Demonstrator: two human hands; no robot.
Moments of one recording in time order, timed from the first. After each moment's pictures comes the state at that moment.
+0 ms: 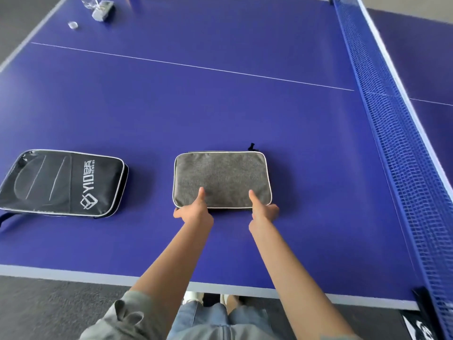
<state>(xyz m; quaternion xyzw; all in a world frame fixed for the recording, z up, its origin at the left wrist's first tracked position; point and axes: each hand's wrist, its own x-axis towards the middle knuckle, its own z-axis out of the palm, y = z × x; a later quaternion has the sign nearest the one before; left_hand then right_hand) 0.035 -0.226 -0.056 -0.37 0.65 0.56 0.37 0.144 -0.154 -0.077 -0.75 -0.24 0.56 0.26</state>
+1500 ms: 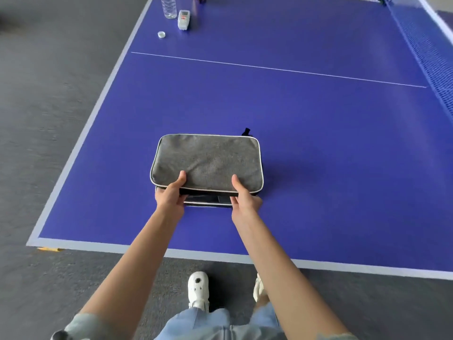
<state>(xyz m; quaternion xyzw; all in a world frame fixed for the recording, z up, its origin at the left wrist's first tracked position) -0.304 -0.480 -0.030 -0.20 0.59 0.68 0.39 -0.179 -0.410 -0.020 -0.63 -0.11 0.70 0.33</state>
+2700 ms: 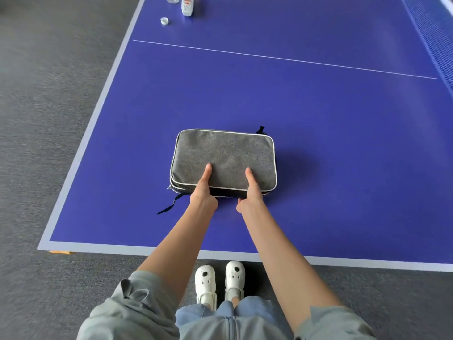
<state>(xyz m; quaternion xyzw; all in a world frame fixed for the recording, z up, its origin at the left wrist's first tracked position) -0.299 -0.450 -0.038 -0.35 0.54 0.58 0.50 -0.220 -0.405 -0.037 -0.67 -0.04 0.70 0.24</state>
